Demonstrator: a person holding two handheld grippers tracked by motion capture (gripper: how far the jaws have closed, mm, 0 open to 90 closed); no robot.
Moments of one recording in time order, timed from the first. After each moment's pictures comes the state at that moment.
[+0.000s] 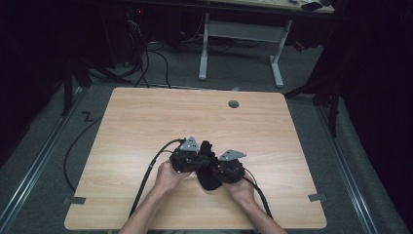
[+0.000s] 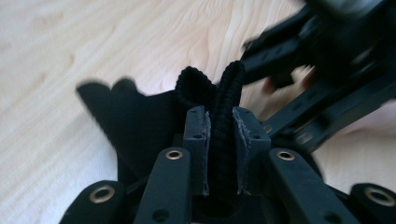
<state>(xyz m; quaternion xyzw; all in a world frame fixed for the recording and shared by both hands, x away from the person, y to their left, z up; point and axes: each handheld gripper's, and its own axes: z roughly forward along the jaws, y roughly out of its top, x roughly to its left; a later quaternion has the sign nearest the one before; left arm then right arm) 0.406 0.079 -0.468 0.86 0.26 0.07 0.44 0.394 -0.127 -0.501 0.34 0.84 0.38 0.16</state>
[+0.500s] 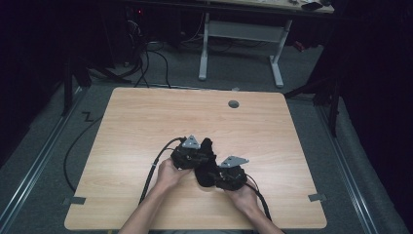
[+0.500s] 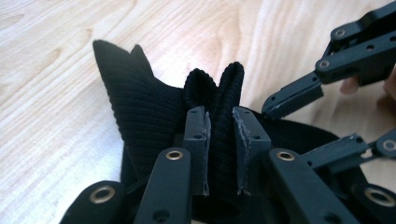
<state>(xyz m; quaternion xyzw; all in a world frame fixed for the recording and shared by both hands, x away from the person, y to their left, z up) 0.428 0.078 -0.482 0.85 0.29 0.08 0.42 0.380 -0.128 -0.503 0.34 0.85 0.38 0.13</state>
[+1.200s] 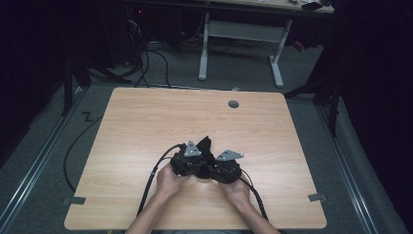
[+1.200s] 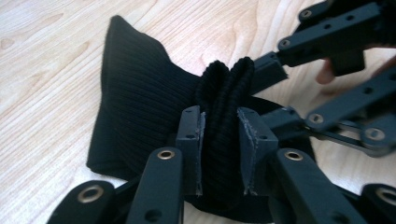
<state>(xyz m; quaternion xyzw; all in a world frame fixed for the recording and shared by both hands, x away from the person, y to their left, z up) 0.394 0.073 -0.479 0.85 0.30 0.15 0.40 0.395 -0.113 -0.506 0.37 0.83 0.38 0.17</state>
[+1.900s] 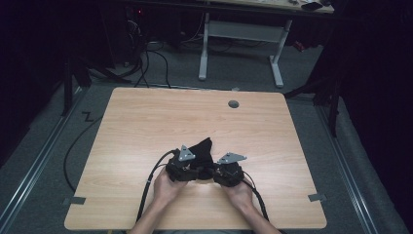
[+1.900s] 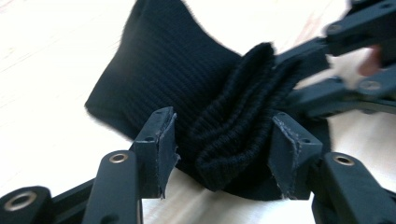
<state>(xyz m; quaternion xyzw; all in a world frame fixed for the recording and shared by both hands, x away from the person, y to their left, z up) 0.391 0.085 -0.497 0.83 0.37 0.15 0.39 0.386 -0.120 -0.504 0.35 0.84 0.39 0.14</state>
